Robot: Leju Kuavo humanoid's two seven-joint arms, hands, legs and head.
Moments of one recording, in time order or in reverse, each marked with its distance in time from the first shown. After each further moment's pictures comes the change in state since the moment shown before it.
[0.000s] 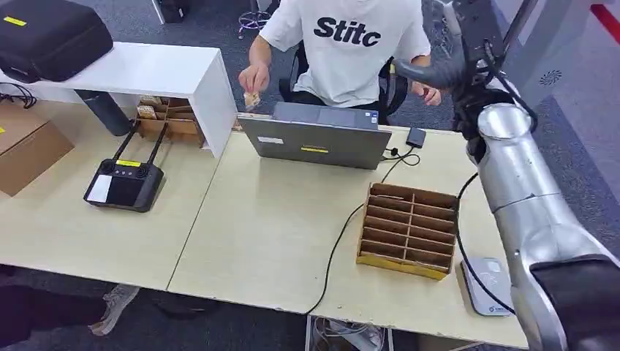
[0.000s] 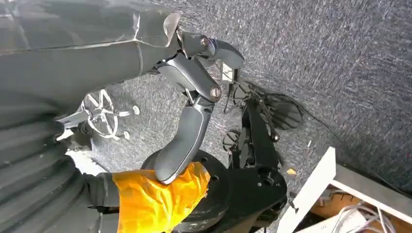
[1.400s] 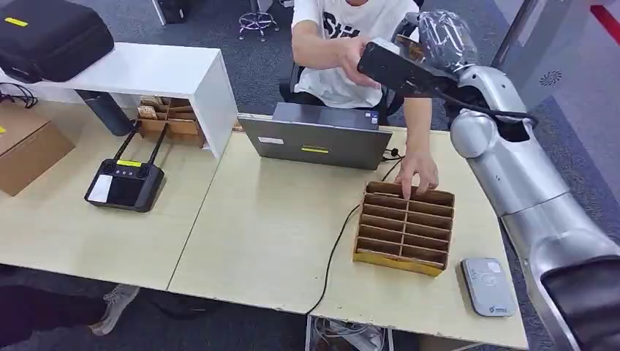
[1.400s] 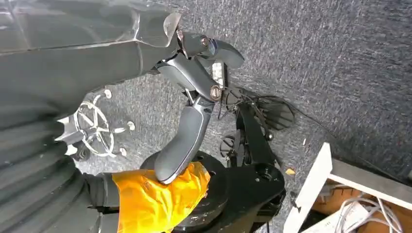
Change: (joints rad) left arm 0.015 0.009 -0.050 -0.046 -0.042 -0.046 -0.024; right arm -0.037 -0.061 0.301 -0.200 0.706 0.009 0.101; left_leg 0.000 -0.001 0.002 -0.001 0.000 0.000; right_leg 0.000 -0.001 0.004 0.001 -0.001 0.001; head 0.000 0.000
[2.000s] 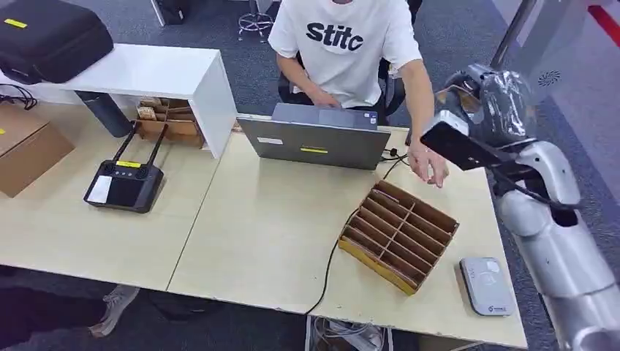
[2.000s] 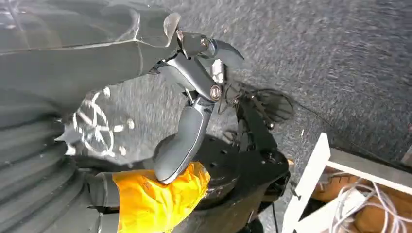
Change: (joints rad) left arm 0.135 -0.019 -0.188 -0.187 0.125 0.072 0.063; right arm 0.333 -0.202 -0.169 -0.409 -0.003 -0.083 -0.085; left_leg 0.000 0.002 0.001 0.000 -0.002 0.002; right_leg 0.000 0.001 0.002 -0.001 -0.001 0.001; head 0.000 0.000
